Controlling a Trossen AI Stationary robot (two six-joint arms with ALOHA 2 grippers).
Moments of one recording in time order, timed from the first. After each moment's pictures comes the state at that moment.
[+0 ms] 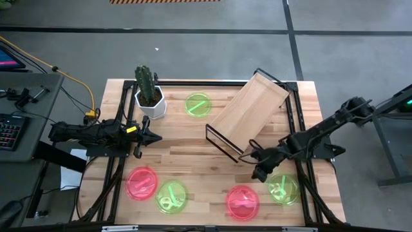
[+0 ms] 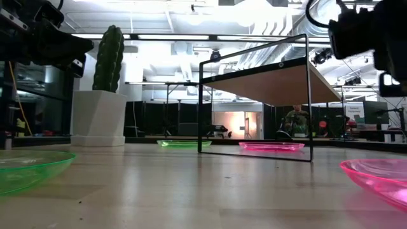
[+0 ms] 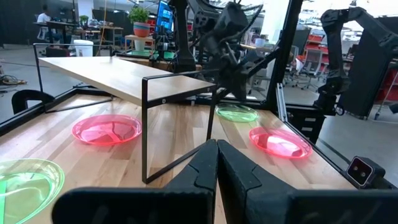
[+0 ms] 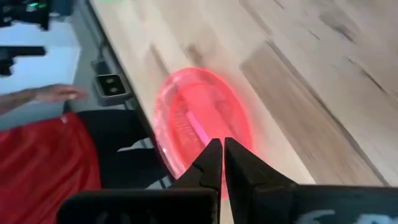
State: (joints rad) left arm -0.09 0.01 0.01 0.01 -0.01 -0.10; right arm 0.46 1.16 0.57 -0.21 -0.18 1.28
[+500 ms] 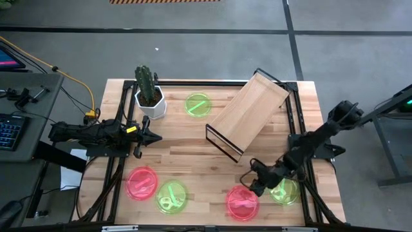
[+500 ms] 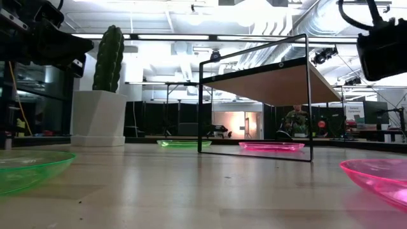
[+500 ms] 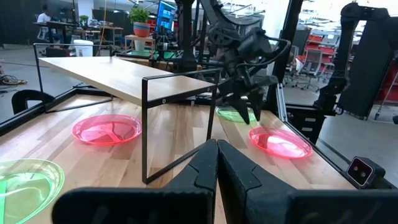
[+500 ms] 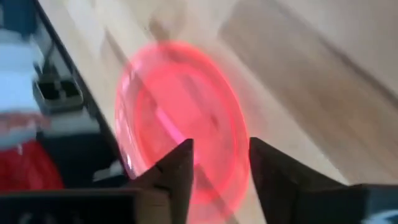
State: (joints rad) left arm -0.09 0.01 0.01 0.01 -0.01 -0.10; right arm 0.69 1.42 0.57 -0.02 0.10 1.50
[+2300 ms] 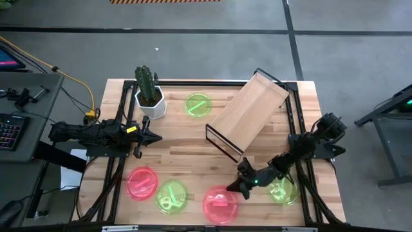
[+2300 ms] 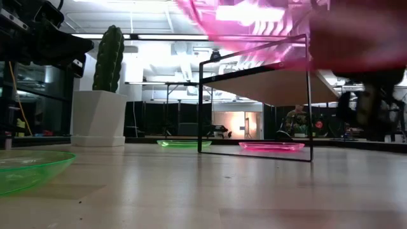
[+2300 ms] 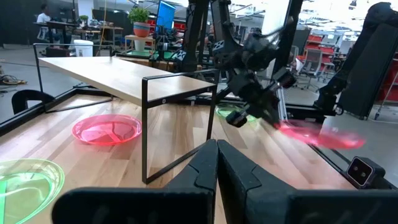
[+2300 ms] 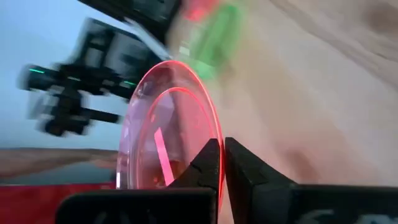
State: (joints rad) left arm -0.09 0.01 0.01 0.01 -0.01 -0.10; right arm 0.62 1.72 0.57 0.81 0.27 1.20
